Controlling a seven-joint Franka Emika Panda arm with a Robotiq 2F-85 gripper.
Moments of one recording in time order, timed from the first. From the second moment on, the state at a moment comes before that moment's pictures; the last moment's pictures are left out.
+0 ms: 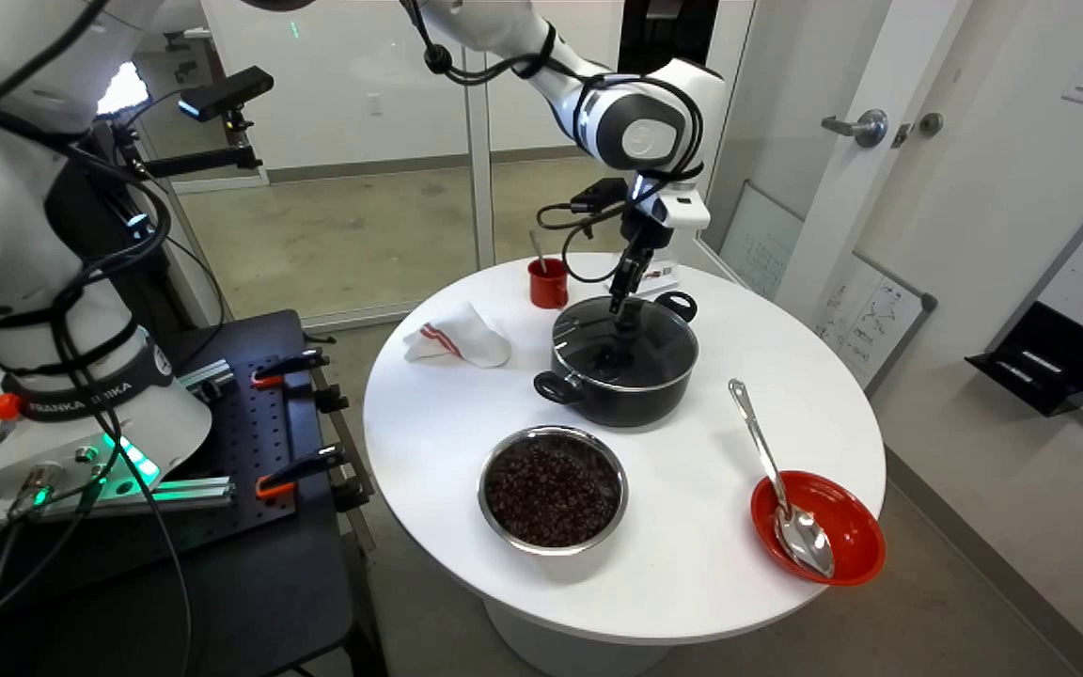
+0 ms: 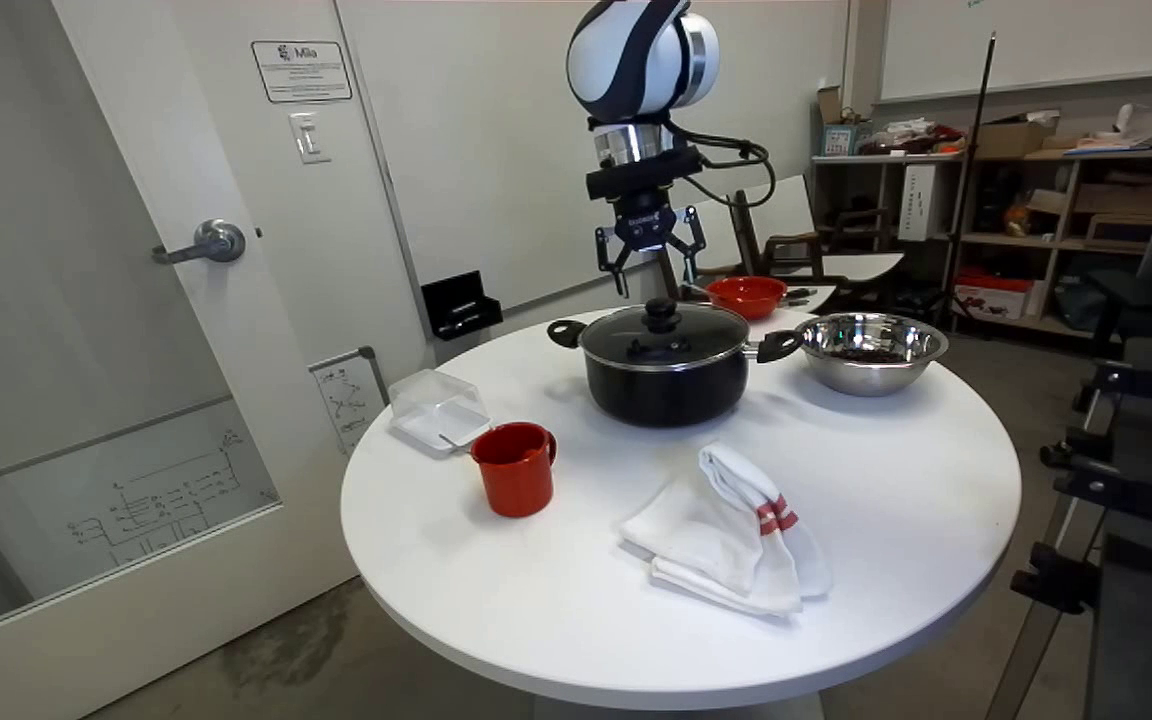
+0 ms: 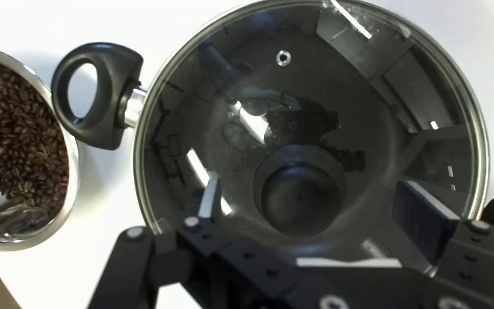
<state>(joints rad) 0.04 0.79 -0.14 -1.45 0.09 2.08 0.79</state>
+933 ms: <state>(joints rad) 0.03 0.82 -0.13 -1.46 0.13 2.13 0.89</state>
